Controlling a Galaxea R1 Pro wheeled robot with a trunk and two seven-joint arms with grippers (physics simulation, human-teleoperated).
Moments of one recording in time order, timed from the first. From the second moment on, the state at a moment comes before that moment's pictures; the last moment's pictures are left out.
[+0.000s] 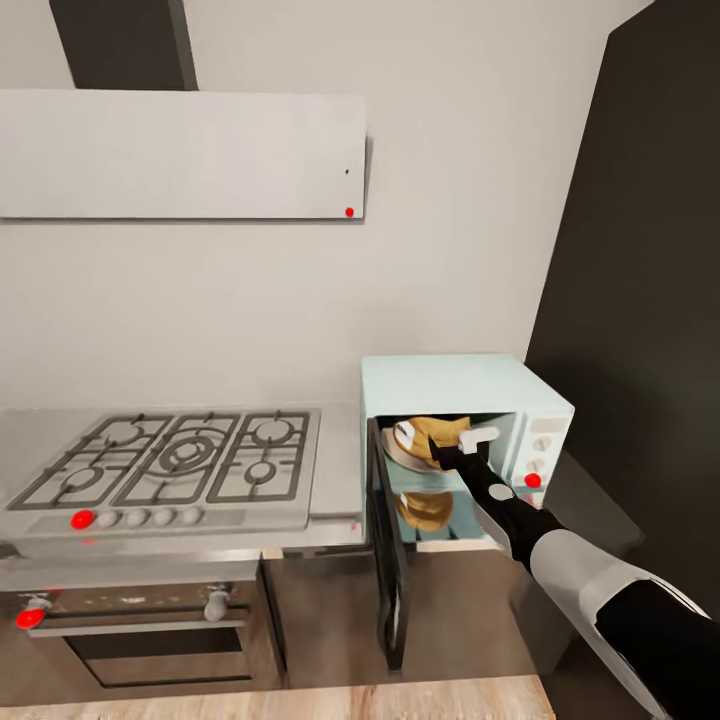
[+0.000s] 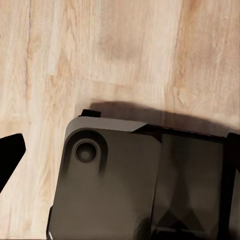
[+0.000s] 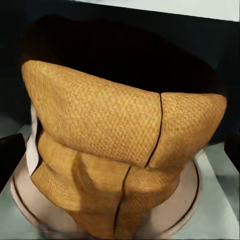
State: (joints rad) left arm -0.08 -0.07 0.16 -0.14 0.01 -0.23 0.01; right arm -0.97 -0.06 0.59 -0.27 -0.43 -0.36 -0.04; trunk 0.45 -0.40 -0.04
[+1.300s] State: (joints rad) left arm -0.36 -0.07 0.16 -0.69 0.01 -0.16 0.00; right arm 0.18 -0.24 0.40 -1.11 -0.26 -0.36 -0.09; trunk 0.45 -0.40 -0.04
